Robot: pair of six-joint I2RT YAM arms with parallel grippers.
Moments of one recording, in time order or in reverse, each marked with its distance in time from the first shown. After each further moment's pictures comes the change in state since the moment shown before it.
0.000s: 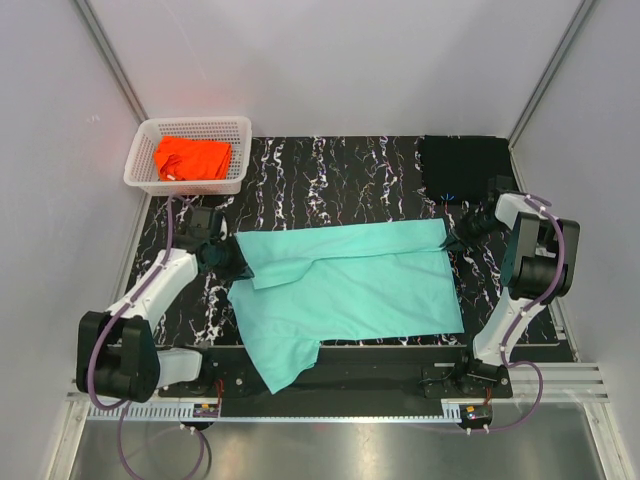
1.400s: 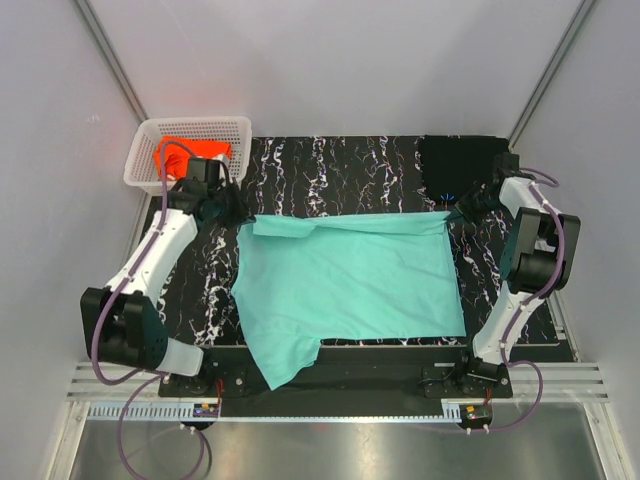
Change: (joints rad) left arm 0.001 0.178 0.428 0.004 -0.003 0.072; right arm 0.000 0.054 0.199 0.012 -0.002 0.044
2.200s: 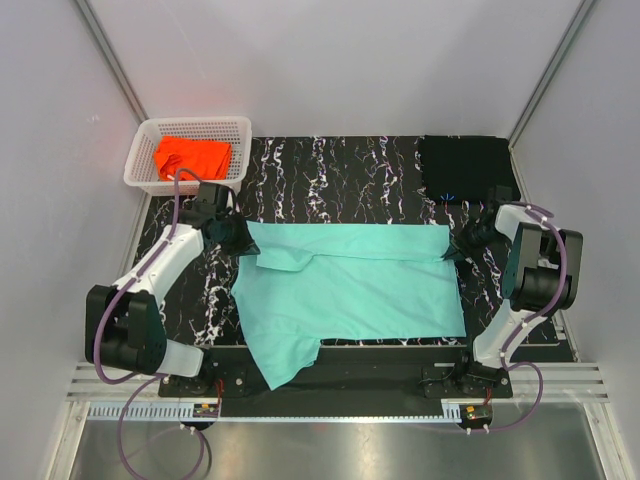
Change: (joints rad) left arm -0.018 -0.032 -0.224 0.000 0.038 -0.020; right arm 0.000 -0.156 -0.355 0.032 0.055 -0.037
